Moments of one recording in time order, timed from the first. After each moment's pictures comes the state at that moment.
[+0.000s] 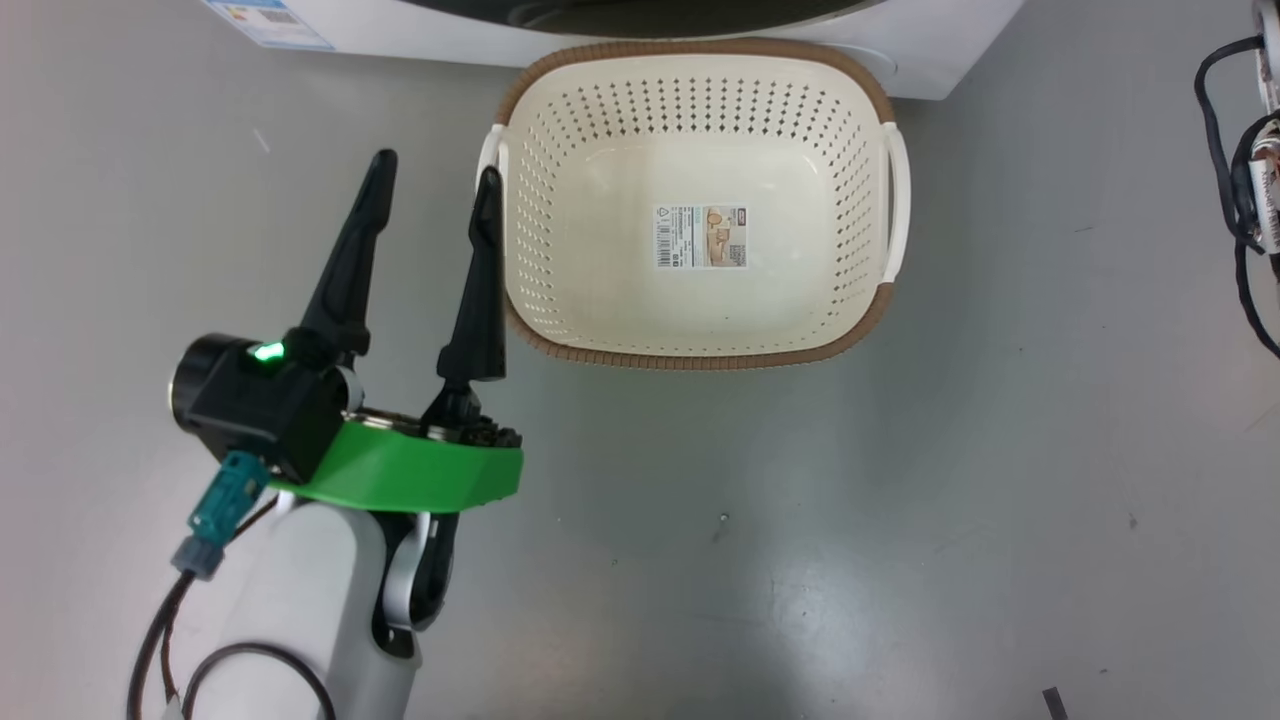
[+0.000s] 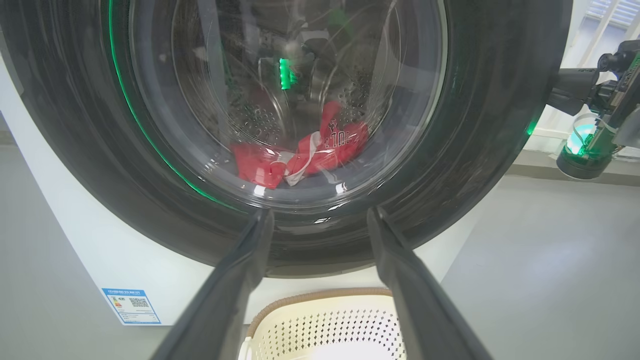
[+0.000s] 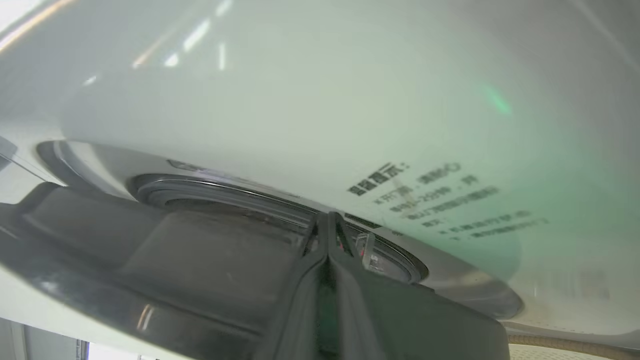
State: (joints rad) left arm -0.54 0.03 -0.23 0.11 -0.27 0.03 -0.26; right arm -1.21 -0.21 0.11 0.61 1.41 0.13 0.36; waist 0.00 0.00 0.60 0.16
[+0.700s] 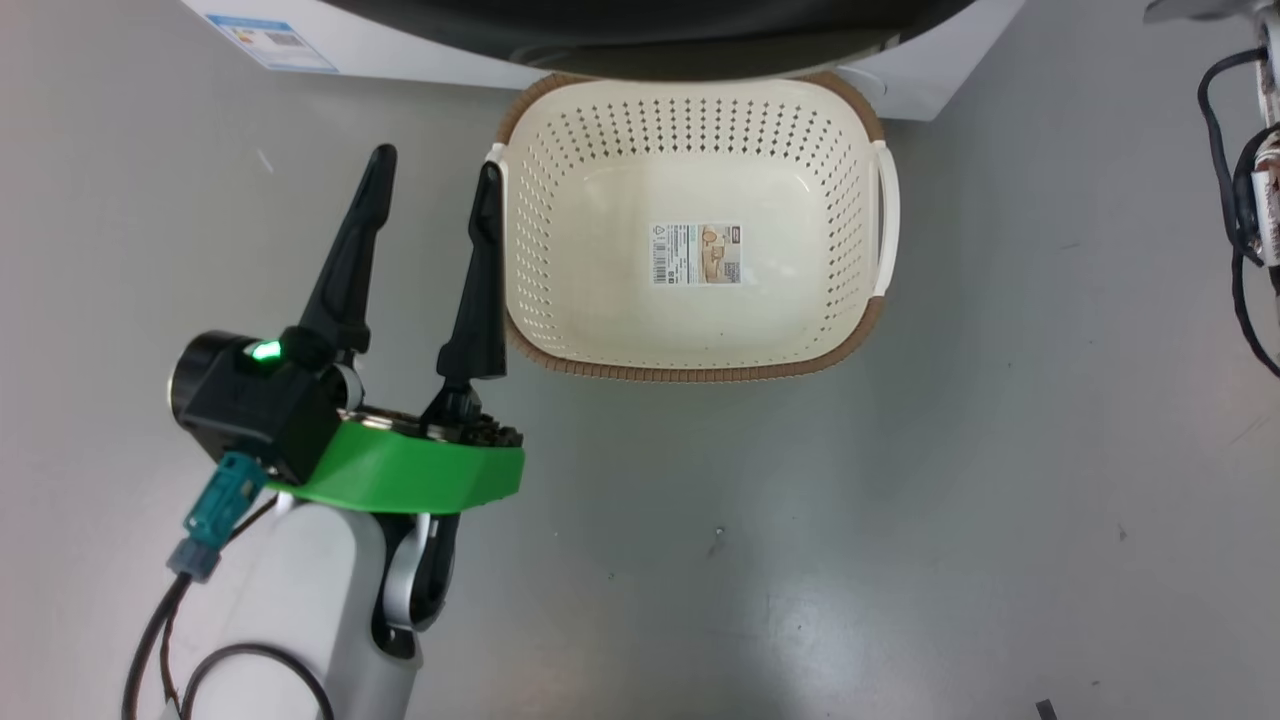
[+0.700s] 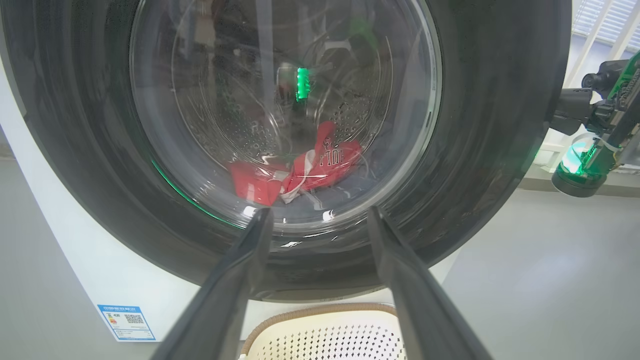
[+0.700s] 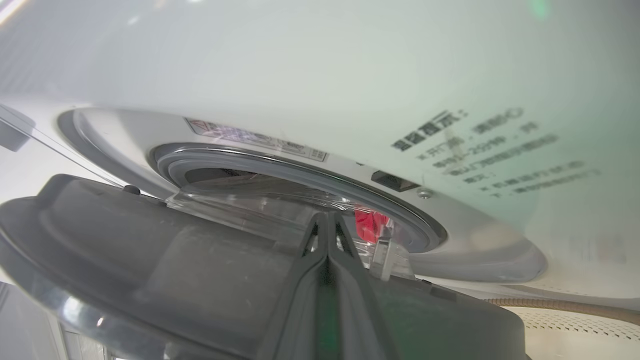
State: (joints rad) left arm -0.54 0.03 -0.23 0.10 -0.28 0.03 -0.26; right arm -1.20 -0.21 0.11 0.60 1.45 0.12 0.51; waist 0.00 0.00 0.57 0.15
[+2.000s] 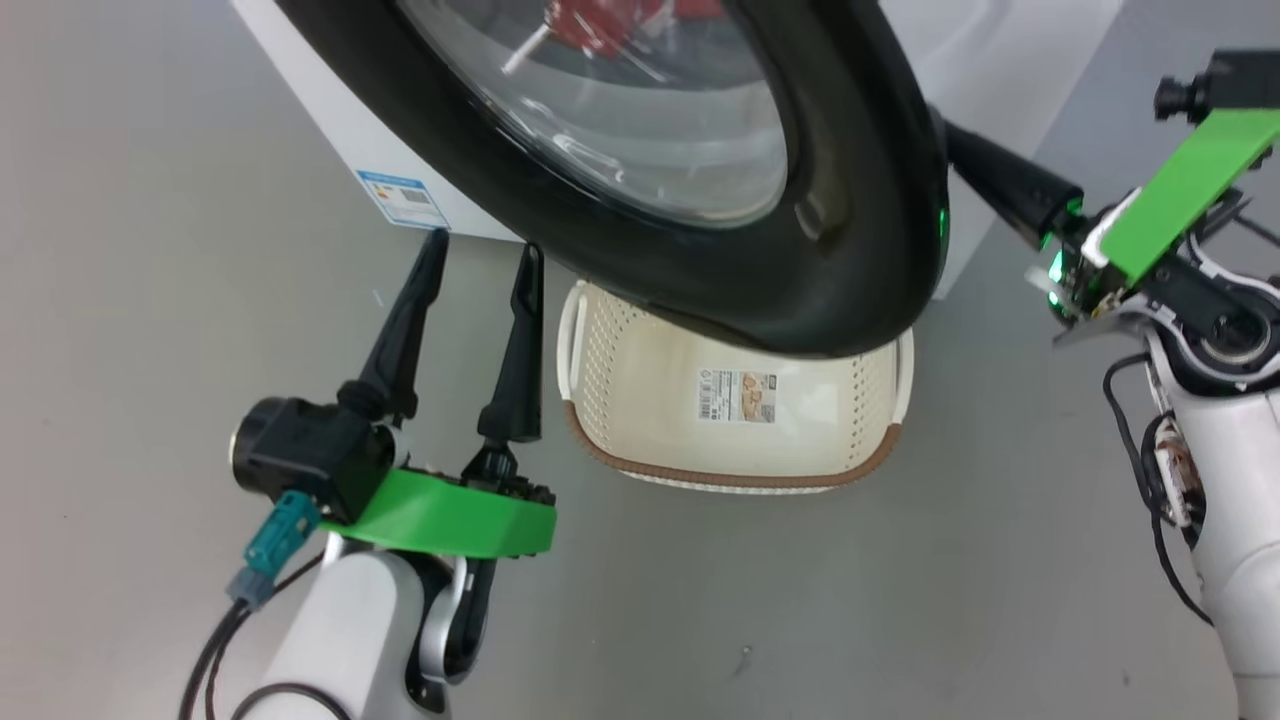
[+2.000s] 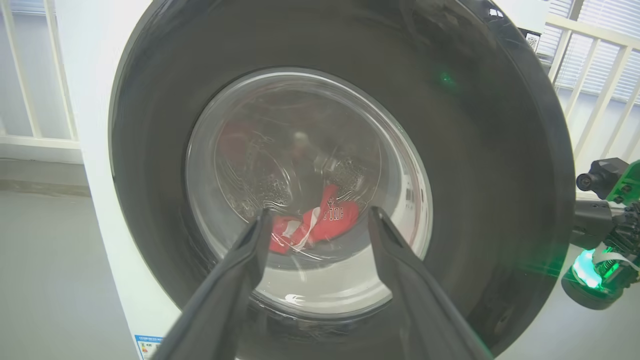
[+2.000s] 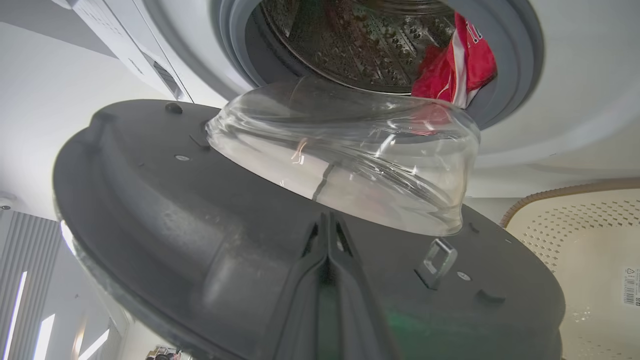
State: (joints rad) left arm -0.47 0.03 -0.29 0.13 -0.33 0.05 -0.26; right arm -0.74 -0.20 0.08 0.41 1.51 0.12 0.63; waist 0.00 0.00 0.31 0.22
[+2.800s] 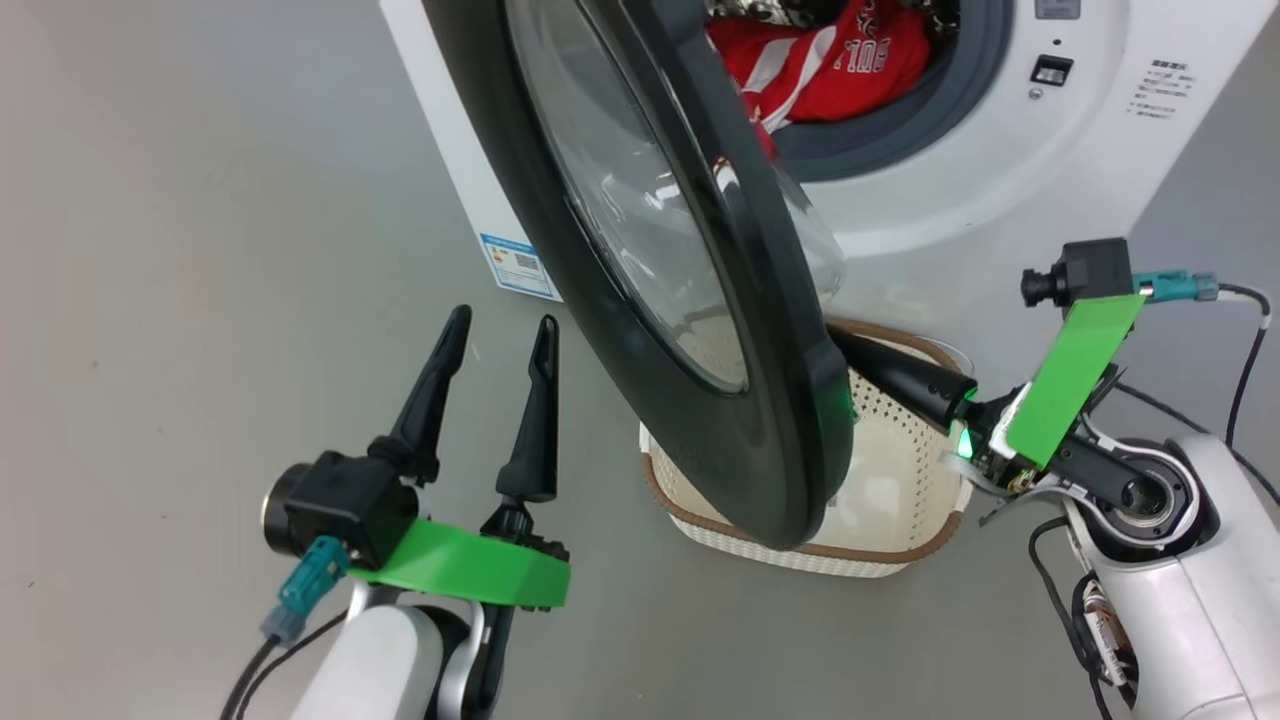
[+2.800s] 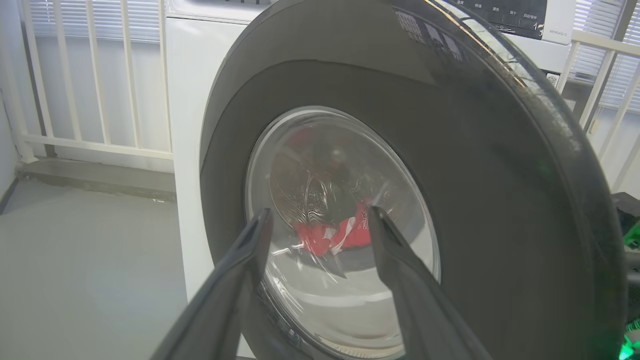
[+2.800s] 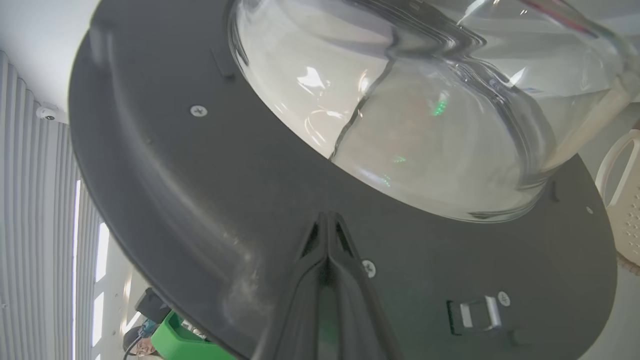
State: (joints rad) left arm -0.39 0.03 -0.32 0.15 -0.35 0.08 -0.26; right arm -0.47 -0.14 0.12 0.24 1.52 0.12 0.72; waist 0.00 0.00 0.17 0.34
